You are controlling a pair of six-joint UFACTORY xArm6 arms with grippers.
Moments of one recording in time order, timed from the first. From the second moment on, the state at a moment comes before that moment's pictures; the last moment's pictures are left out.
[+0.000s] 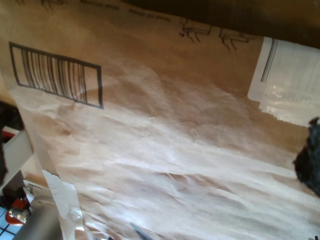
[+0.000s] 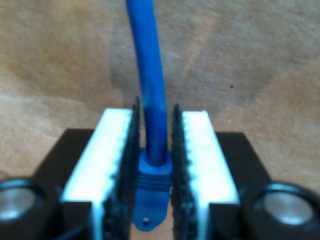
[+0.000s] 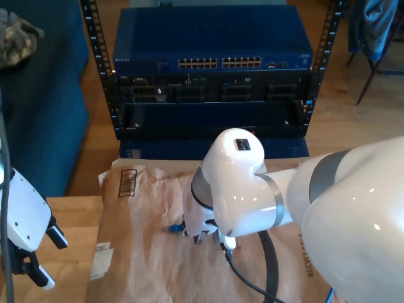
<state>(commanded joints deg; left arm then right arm) 19.4 -19.9 -43.2 -14.6 88.4 -75.8 36.3 6.7 -44.6 21.0 22.8 102.7</state>
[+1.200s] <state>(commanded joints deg) 1.7 -11.2 -70.1 -49.2 91.5 -80.4 6.2 -35.4 -38.0 24.4 62.4 104.0</state>
